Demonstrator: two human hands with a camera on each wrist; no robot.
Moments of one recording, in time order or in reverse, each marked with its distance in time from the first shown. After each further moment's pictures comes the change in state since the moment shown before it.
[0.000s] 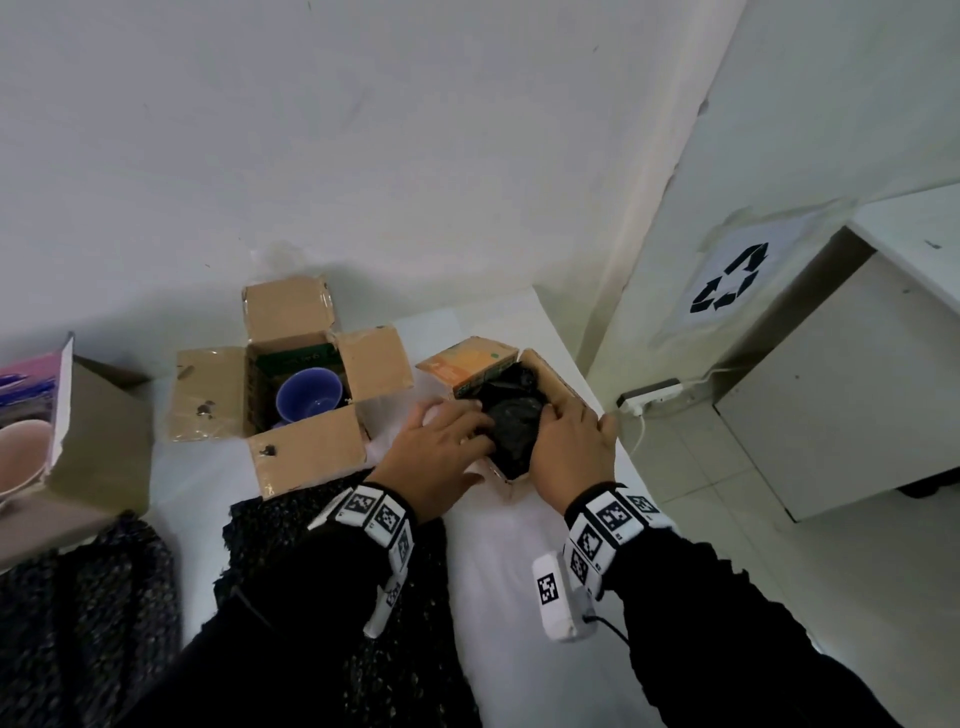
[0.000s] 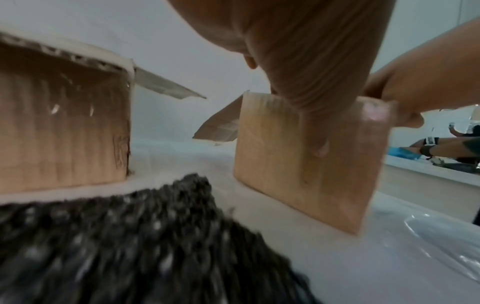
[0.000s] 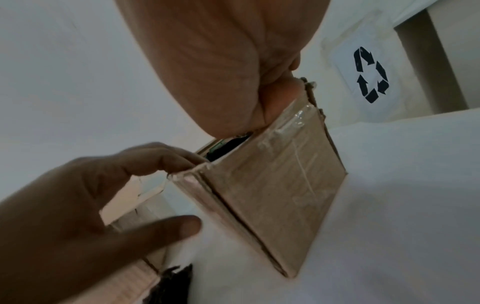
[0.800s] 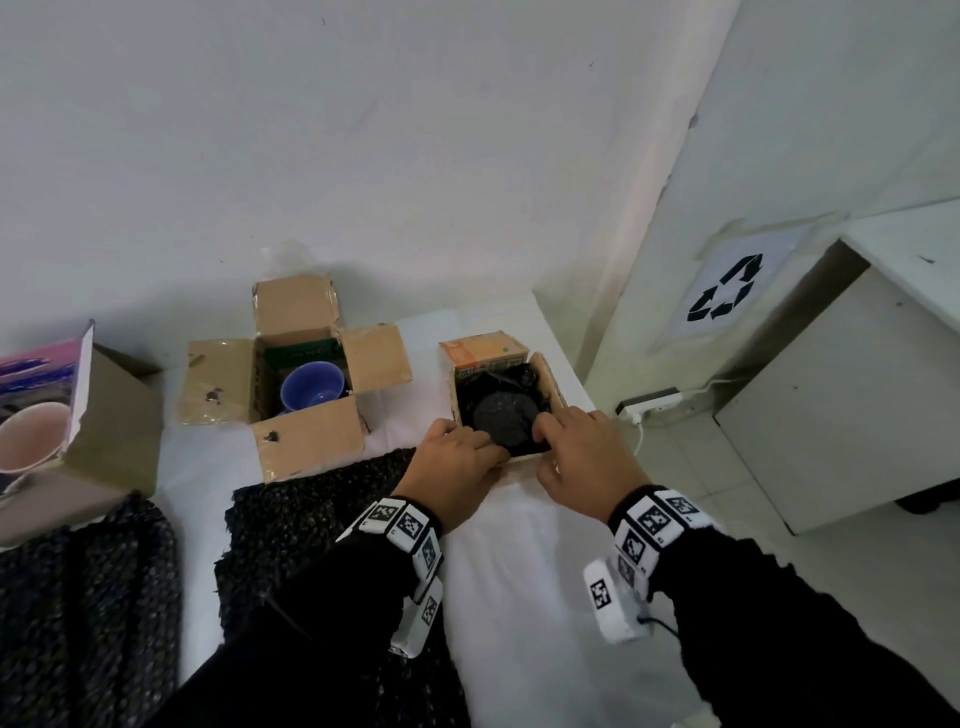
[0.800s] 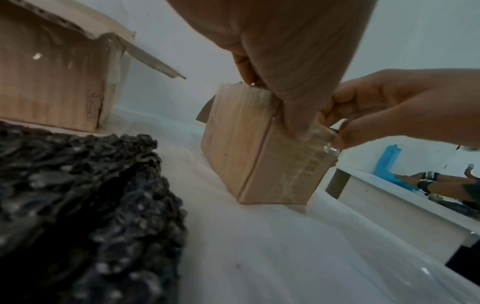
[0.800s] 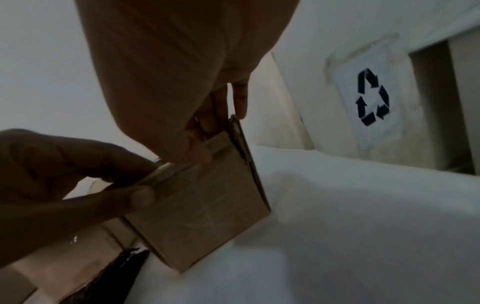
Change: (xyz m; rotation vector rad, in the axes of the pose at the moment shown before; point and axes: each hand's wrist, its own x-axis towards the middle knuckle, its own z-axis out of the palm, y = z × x) left_hand 0.001 0.043 0.006 -0.111 0.093 -0.108; right_hand -0.013 0.046 -0.006 0.037 0.176 -0.490
